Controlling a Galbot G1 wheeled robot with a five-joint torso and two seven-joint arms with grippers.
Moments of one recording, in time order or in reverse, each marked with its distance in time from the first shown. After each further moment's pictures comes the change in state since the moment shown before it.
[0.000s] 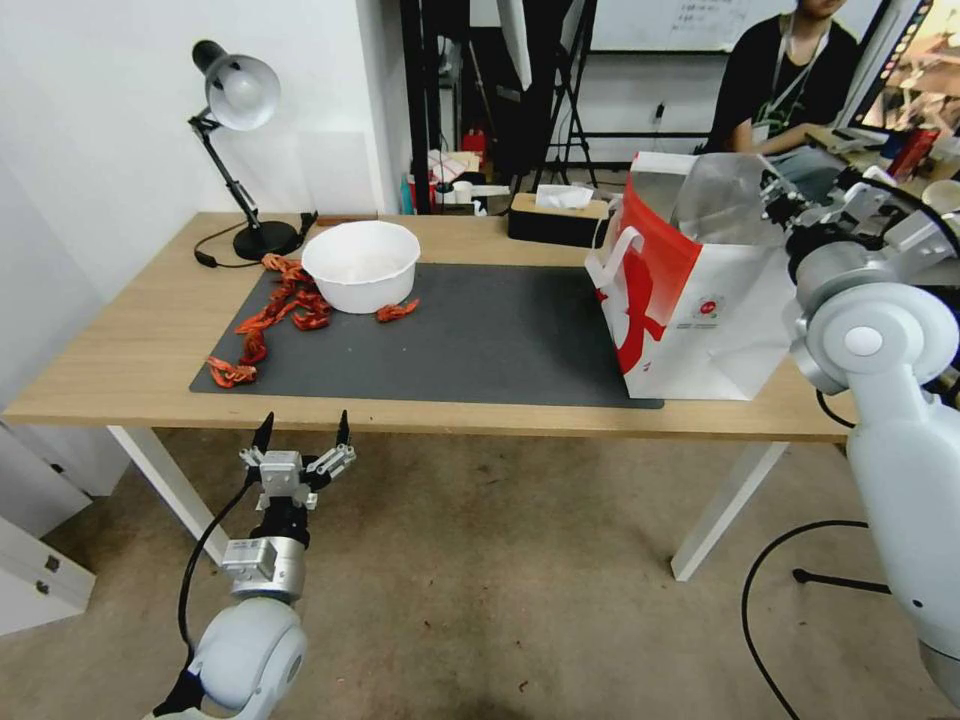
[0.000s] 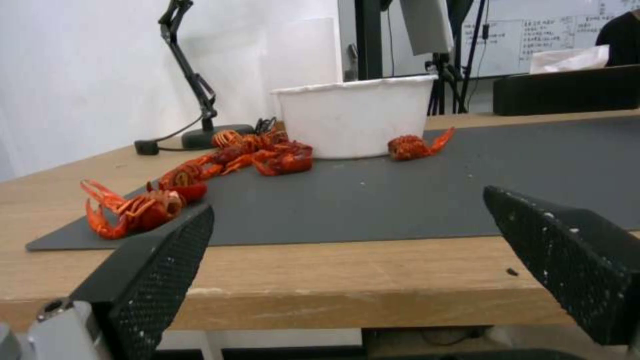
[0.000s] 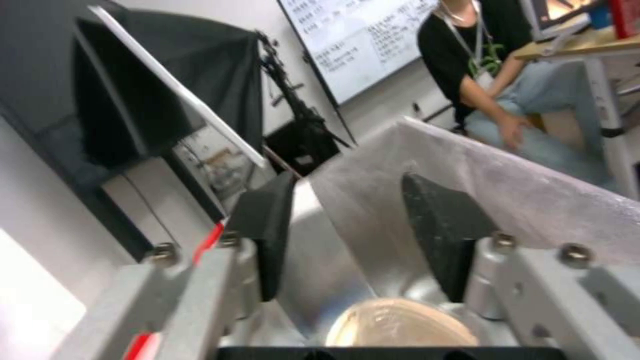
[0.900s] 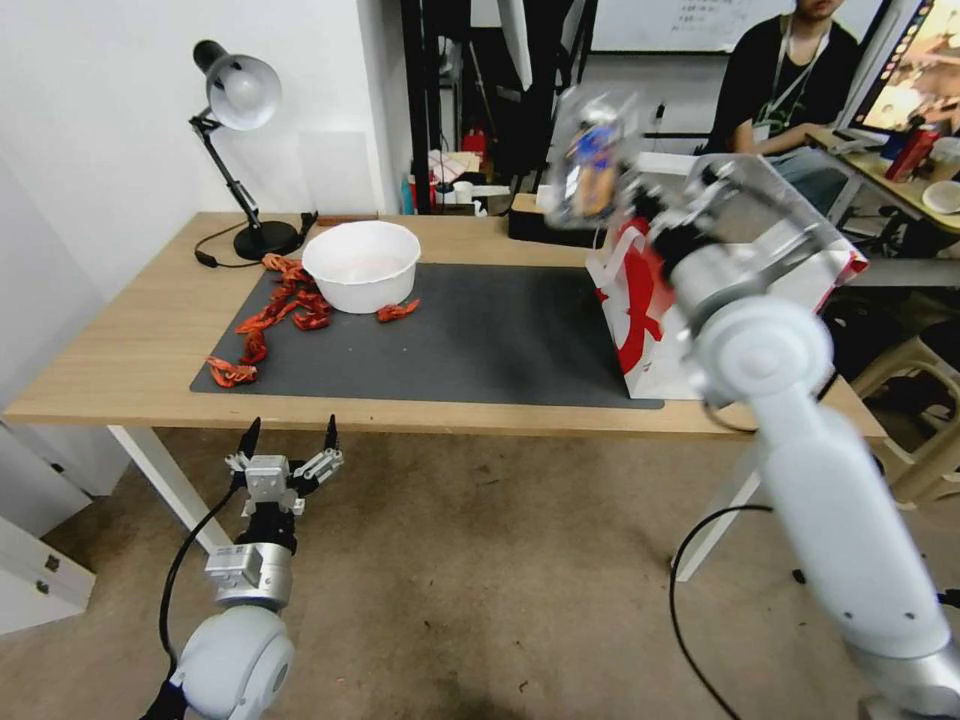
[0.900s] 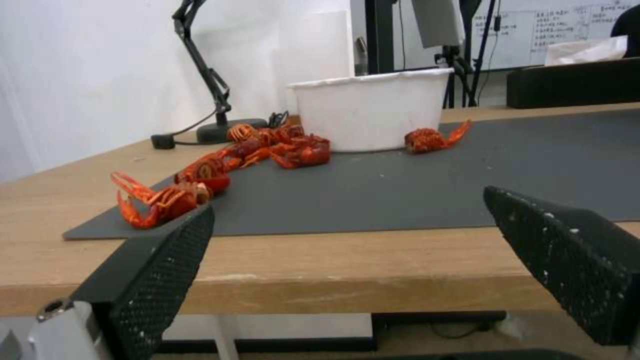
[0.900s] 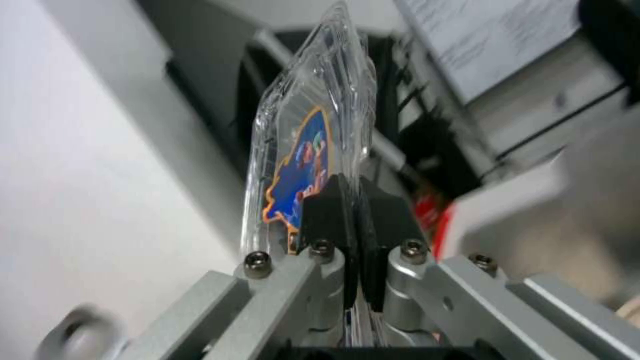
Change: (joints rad) left arm 0.032 0.008 -0.028 -0.019 -0.010 0.011 -0.003; right arm 0.084 0.063 -0.148 0.071 0.030 0.111 -0.069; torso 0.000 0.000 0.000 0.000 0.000
